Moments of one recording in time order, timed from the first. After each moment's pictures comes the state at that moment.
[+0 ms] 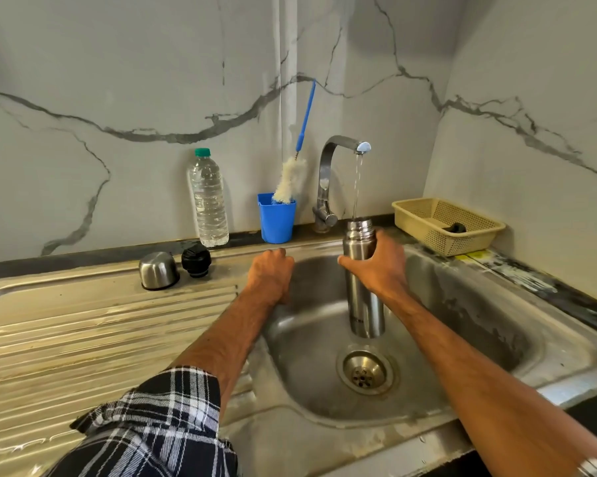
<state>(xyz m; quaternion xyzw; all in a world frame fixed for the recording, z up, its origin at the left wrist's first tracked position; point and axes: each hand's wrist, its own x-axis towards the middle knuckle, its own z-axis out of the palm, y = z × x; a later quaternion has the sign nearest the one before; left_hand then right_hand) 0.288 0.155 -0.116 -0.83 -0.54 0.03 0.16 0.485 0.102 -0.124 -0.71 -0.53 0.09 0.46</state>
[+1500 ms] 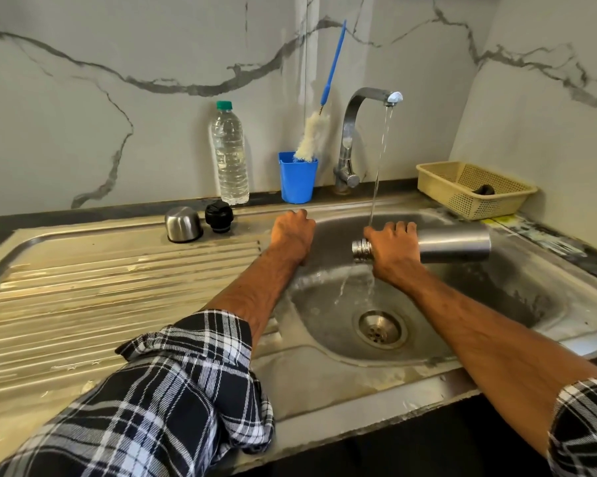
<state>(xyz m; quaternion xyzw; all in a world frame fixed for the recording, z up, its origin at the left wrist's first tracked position) 0.287 0.138 -0.117 -0.81 -0.54 0.07 0.19 0.466 0.092 -0.150 -0.75 -0.63 -0.18 -0.04</state>
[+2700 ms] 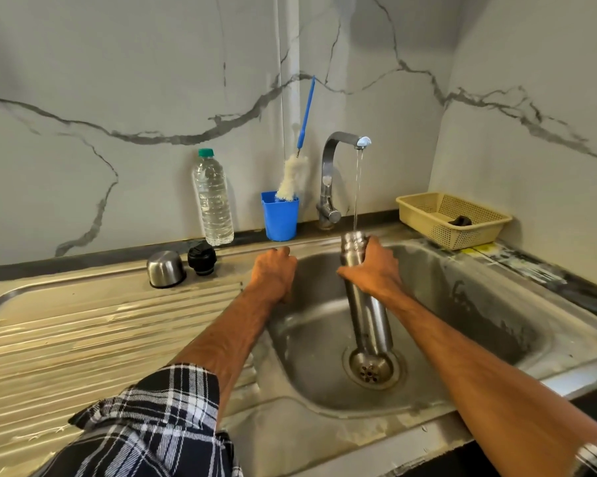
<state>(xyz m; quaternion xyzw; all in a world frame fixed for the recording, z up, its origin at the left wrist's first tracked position) 0.288 0.149 -0.117 -0.83 -0.53 0.05 0.17 0.471 0.094 -0.119 -0.72 -0.55 0.12 0.40</state>
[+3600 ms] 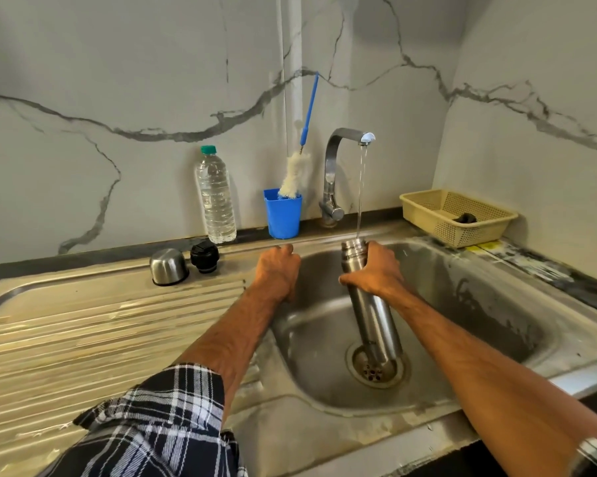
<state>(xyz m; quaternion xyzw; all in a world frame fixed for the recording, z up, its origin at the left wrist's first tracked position) 0.287 0.150 -0.118 -0.82 -0.53 0.06 0.18 0.471 0.098 -0.121 -0.74 -0.55 0.13 0.37</state>
